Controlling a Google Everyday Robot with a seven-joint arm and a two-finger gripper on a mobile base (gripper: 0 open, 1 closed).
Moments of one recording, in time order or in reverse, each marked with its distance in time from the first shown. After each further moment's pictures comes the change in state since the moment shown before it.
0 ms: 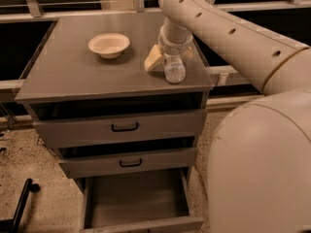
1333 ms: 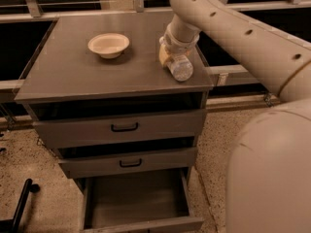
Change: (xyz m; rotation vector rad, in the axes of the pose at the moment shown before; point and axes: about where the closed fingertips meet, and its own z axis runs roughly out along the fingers) arm 0.000 -0.007 -0.012 -0.050 -0.062 -0.059
